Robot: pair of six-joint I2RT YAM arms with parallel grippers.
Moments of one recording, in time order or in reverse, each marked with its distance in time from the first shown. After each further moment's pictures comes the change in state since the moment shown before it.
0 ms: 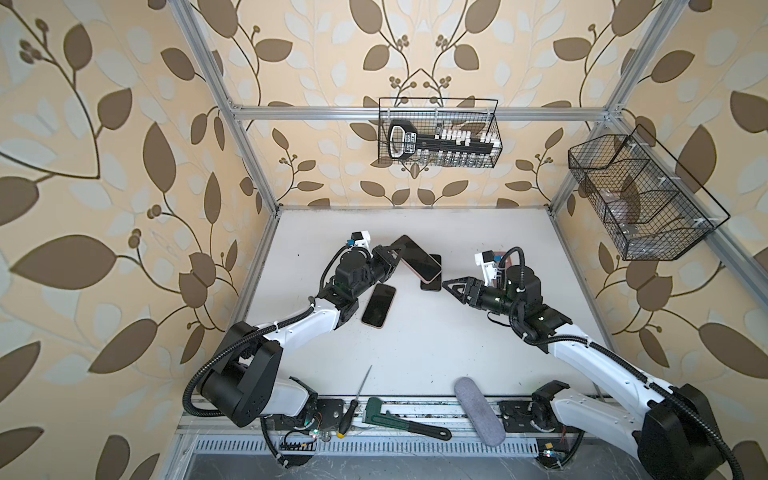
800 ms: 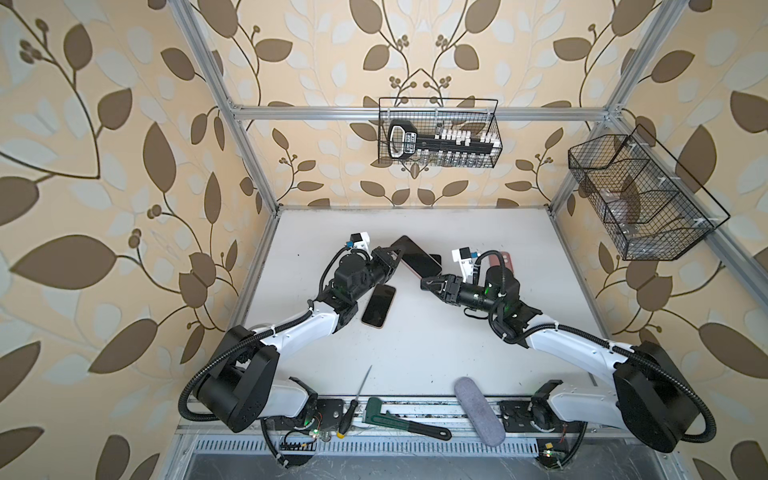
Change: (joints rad) left arm -0.006 -0.020 -0.018 0.015 -0.016 -0.006; right arm 0.137 0.205 0.021 0.378 0.000 0.165
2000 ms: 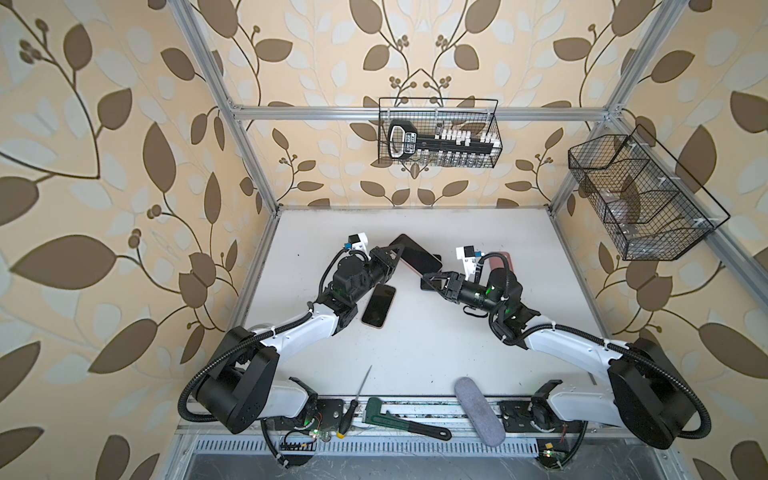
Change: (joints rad) left arm -0.009 -0.006 -0.022 0.065 -0.026 -0.053; right arm -0.009 0.012 -0.031 0.138 0.034 0.066
